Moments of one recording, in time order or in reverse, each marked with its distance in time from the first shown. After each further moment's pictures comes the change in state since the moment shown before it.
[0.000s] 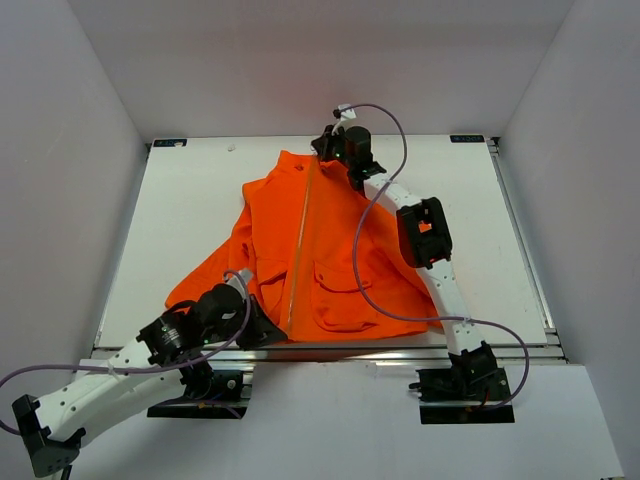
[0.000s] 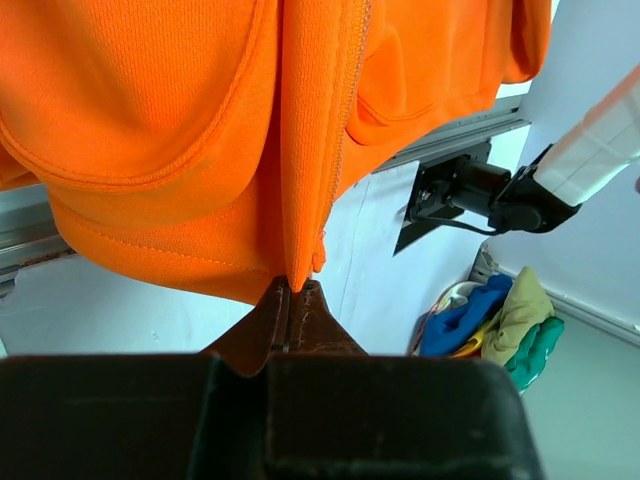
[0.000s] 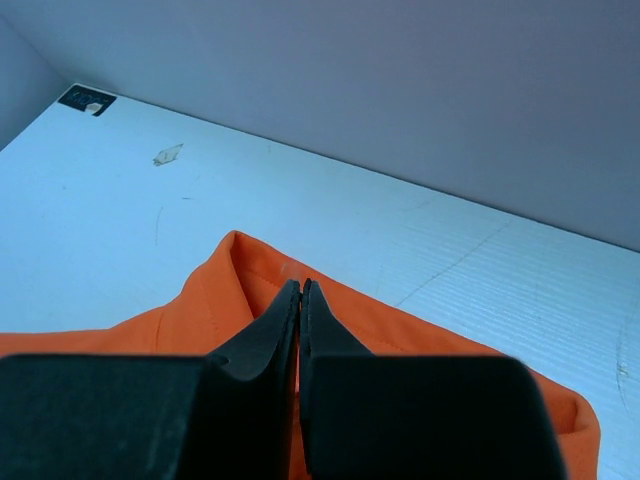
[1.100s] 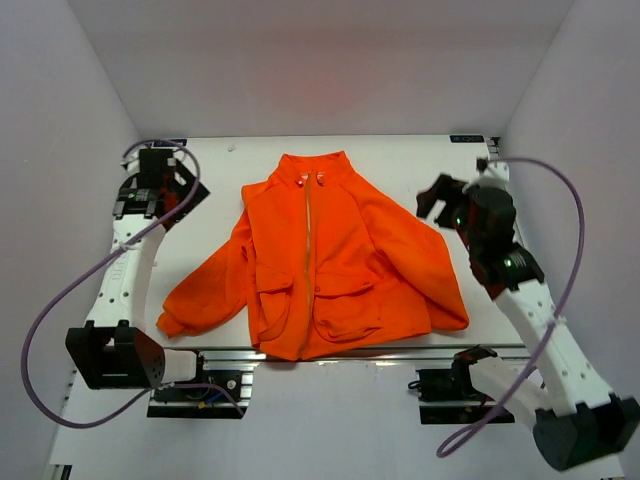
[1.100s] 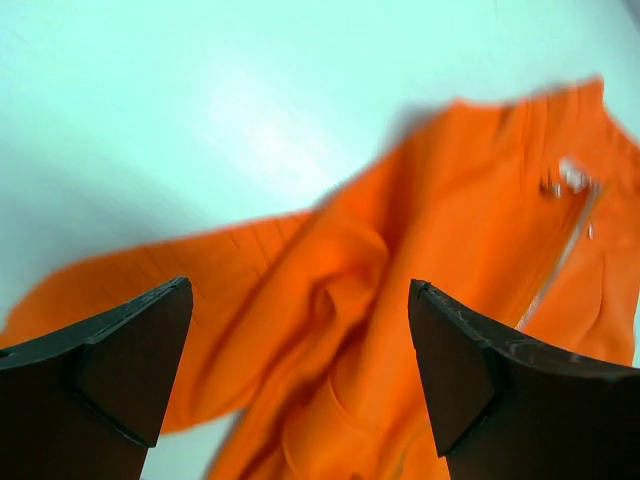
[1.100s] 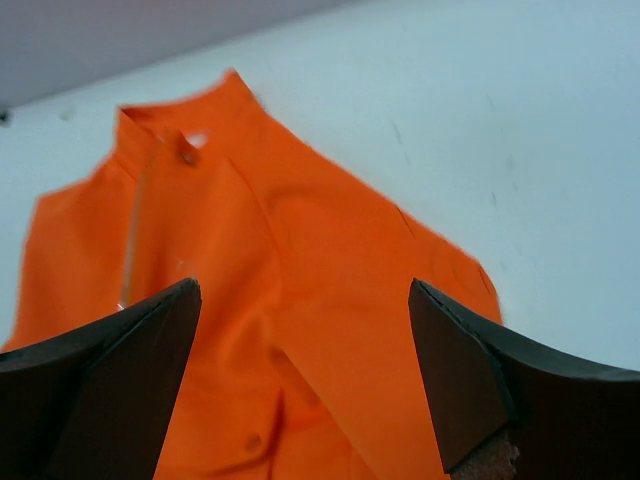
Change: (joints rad) left arm 0.864 0.815 0.876 -0.172 -0.398 0.517; right arm -0.135 -1.722 -1.287 -0.614 0.348 0.121
